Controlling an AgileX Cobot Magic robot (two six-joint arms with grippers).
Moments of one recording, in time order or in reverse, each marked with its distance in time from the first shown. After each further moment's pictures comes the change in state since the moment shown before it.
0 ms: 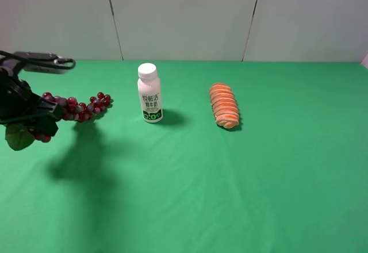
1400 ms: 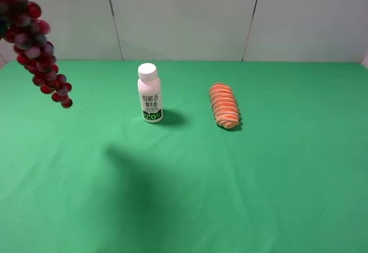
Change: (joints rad) left arm 0.000 -0.304 -0.482 -0.174 0.564 0.175; right arm 0.000 0.000 0.000 0.000 0.000 0.000
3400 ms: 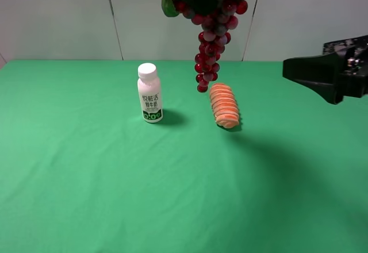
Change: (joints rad) left arm -0.612 0.591 -0.563 -0.004 -0.226 0.338; right arm 0.004 0.835 -0.031 1.218 -0.359 -1.283
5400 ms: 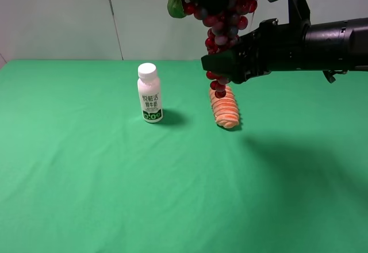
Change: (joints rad) left arm -0.017 0.000 0.000 -0.025 -0.022 0.001; right arm 0.295 0.596 -0.212 0.511 -0.065 -0.646
